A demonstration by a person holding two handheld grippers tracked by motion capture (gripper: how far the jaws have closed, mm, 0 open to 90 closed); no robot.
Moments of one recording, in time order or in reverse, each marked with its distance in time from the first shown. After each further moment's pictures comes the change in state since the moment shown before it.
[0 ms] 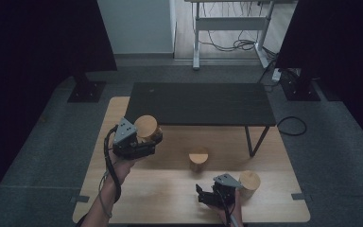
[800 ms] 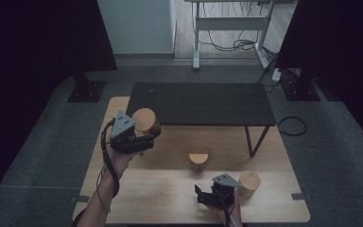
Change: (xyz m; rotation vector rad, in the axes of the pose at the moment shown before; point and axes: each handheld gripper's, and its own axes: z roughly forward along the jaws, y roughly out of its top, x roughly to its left) left arm 0.000 0.017 -0.003 -0.016 0.023 0.021; right arm 0.001 0.001 0.000 0.007 0.018 0.002
